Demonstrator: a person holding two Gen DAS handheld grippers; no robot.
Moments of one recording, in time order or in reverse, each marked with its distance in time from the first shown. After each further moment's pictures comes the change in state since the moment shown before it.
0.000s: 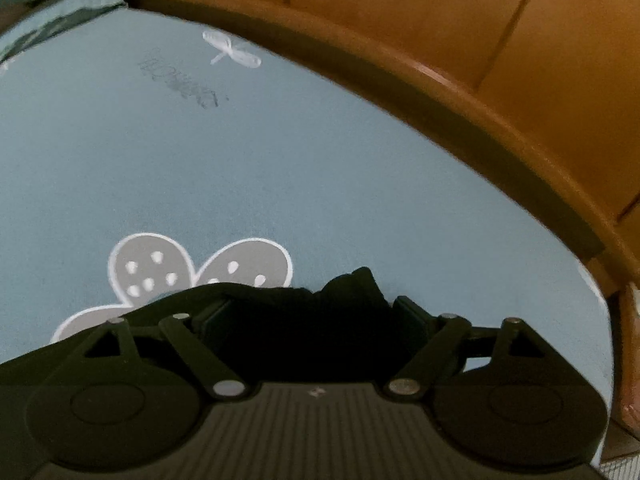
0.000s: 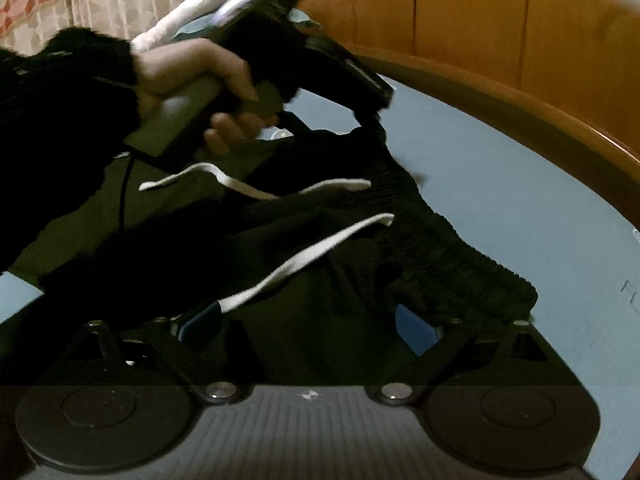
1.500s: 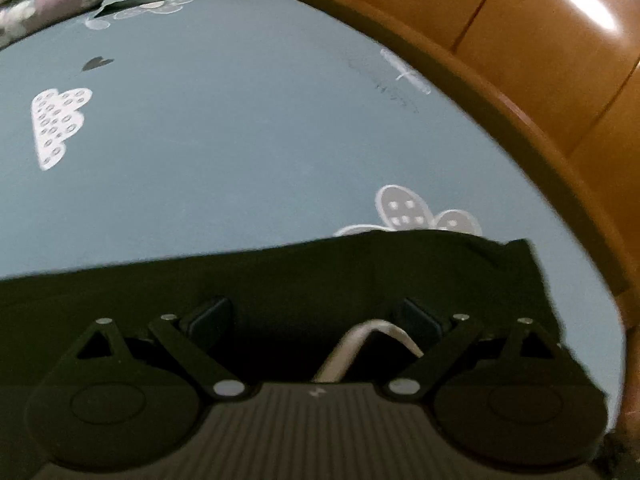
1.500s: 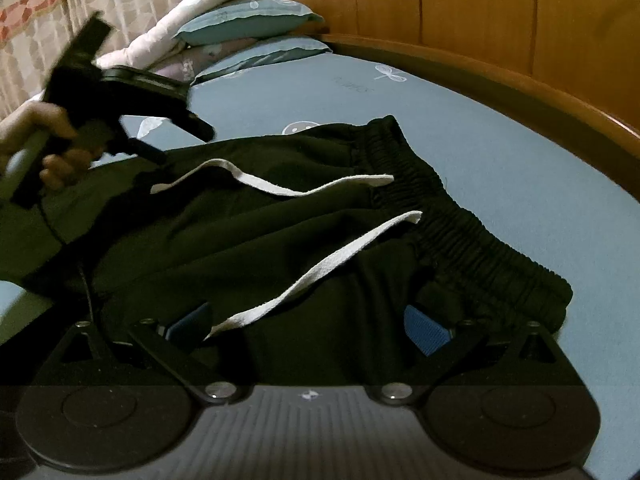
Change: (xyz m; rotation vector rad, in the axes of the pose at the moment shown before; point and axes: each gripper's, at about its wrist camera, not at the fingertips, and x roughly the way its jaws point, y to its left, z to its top) left arm -0.105 0.136 -0.067 -0.261 -0.032 0.092; right arm 0.013 0.003 0.006 0.050 0.030 0.037
